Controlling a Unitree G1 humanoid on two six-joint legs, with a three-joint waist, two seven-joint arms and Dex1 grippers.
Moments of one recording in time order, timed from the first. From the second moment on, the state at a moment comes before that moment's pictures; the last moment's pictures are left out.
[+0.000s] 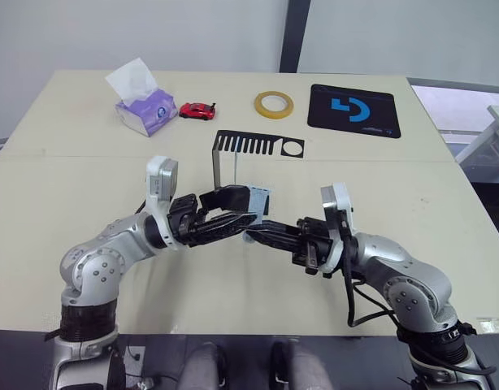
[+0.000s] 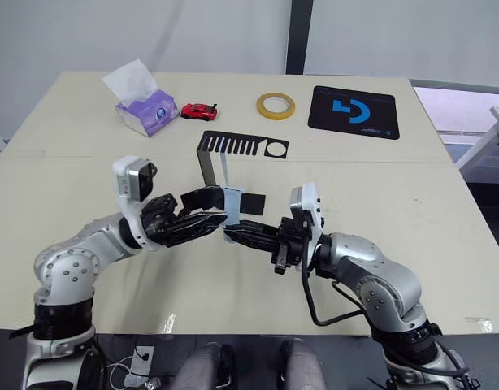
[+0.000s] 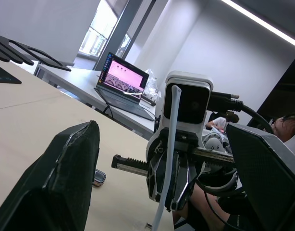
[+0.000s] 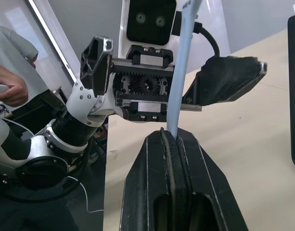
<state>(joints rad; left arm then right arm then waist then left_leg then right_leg) -0.43 0.42 0.17 -0.30 -1.02 0.88 -0.83 -0.33 -0.42 0.10 -0.46 0.84 0.66 0.79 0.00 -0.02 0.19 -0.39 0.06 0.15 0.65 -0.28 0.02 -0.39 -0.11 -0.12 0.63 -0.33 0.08</state>
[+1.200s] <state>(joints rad) -0.47 0.37 0.14 -0.22 -1.14 0.95 -0.82 -0.33 -0.40 0.07 -0.46 1.02 0.79 0.75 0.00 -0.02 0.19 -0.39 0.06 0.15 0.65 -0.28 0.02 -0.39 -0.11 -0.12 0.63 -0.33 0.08</state>
